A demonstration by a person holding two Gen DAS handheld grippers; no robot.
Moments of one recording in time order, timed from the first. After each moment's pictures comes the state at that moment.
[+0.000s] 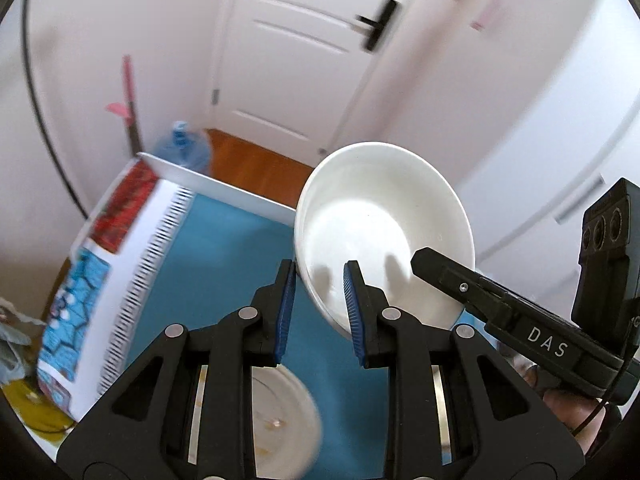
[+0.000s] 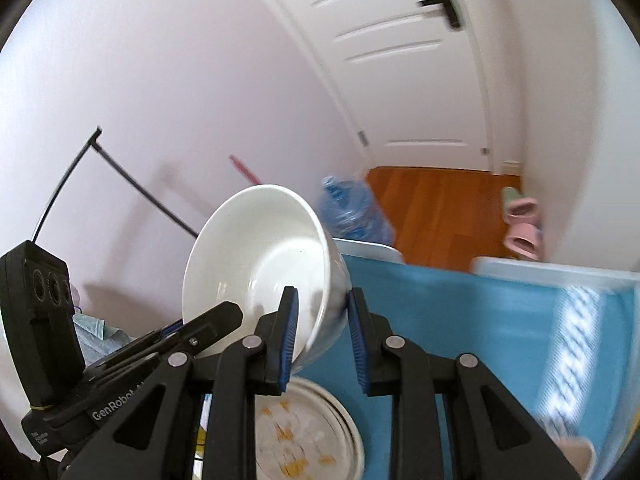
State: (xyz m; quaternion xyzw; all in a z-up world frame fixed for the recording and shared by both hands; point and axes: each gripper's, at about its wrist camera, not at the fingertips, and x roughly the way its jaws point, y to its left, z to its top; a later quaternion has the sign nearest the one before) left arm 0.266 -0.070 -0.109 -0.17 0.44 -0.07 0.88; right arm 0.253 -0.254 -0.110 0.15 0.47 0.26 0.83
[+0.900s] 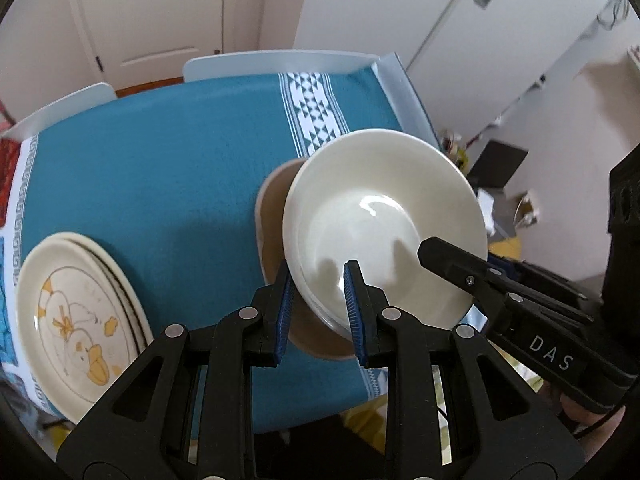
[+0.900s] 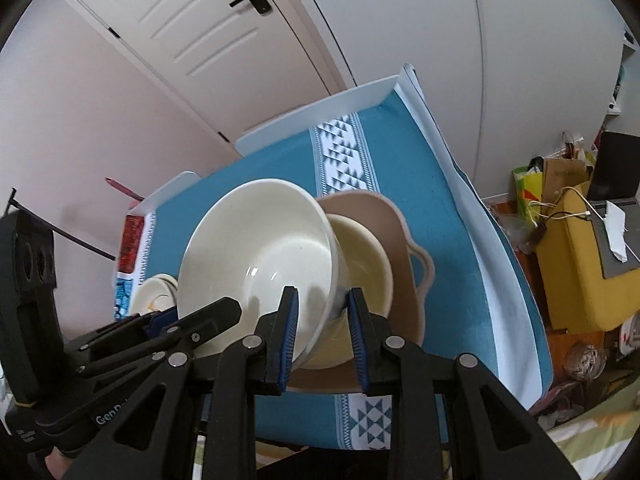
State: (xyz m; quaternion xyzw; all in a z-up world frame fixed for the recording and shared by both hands) left arm 0.190 -0.263 -0.197 0.01 0.57 -0.23 0.79; right arm 0.105 -0.417 -0.190 0.21 0.54 0.04 0.82
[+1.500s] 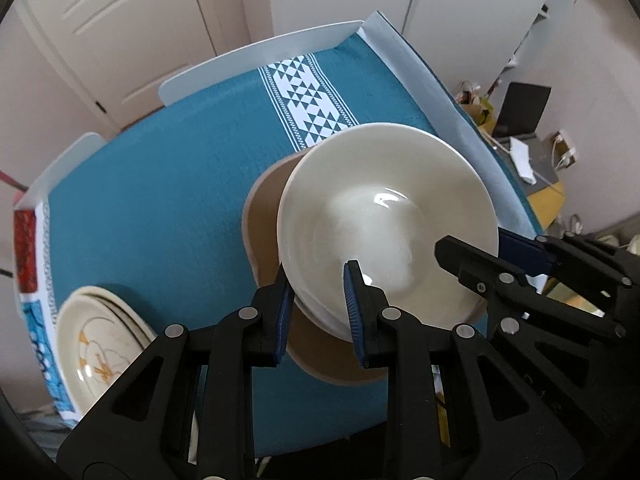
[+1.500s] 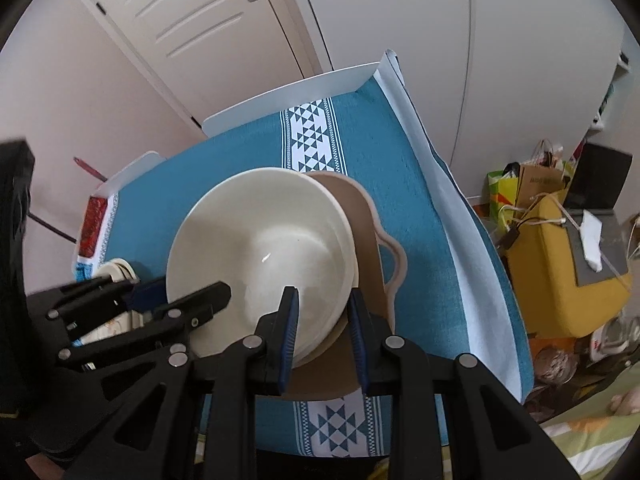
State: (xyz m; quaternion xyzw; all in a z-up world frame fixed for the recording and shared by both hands) left arm 0.200 -0.299 -0.213 0.14 0.57 -0.21 0.78; right arm 0.108 -0.412 -0.207 0.15 0.56 0.01 0.82
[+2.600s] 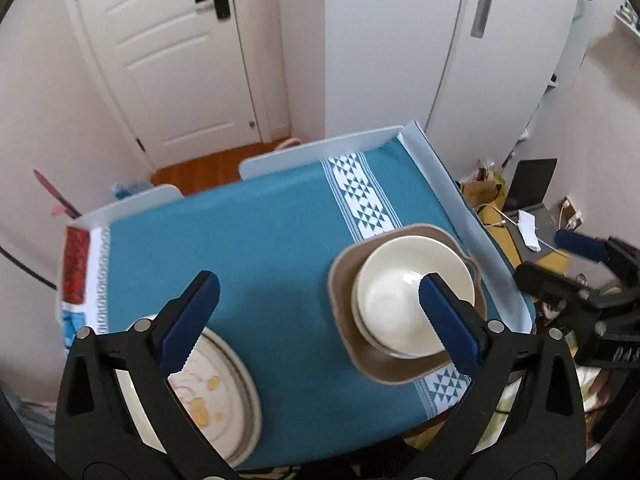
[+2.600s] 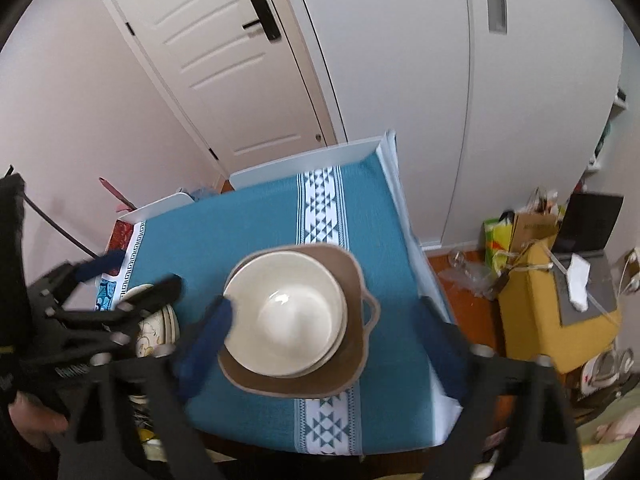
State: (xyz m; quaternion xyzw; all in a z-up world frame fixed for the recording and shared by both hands) left arm 0.193 -0.240 -0.118 0.10 0.46 -0.18 0.86; right arm 0.095 -0.437 -0.124 0.13 0.49 0.02 0.86
